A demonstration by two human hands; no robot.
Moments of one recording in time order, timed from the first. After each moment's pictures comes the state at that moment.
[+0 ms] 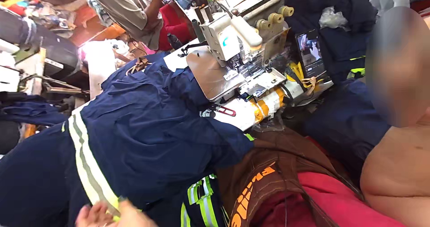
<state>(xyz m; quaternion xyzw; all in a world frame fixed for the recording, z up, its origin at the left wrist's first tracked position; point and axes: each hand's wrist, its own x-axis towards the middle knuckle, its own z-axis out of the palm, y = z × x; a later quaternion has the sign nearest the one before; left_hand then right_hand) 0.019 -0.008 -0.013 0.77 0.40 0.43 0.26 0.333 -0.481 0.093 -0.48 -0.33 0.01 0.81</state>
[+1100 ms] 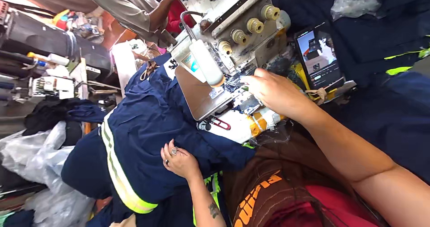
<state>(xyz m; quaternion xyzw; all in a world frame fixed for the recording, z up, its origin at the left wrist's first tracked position) 0.185 -0.061 -0.097 0.87 0.41 0.24 -0.08 0.433 -0.355 0.001 -0.87 -0.36 0.06 0.34</state>
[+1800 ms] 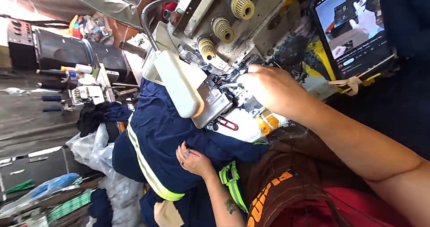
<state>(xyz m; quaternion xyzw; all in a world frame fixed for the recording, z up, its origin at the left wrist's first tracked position) 0.187 -0.062 -0.096 0.88 0.40 0.23 -0.09 0.445 -0.334 -0.018 -0.86 -0.33 0.12 0.38</state>
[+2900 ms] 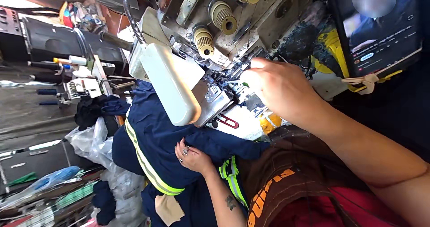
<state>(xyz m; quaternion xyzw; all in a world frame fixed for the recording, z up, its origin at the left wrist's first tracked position) 0.187 -0.061 -0.096 0.88 0.40 0.23 -0.09 0.437 -0.336 -0.015 -0.86 -0.32 0.04 0.40</state>
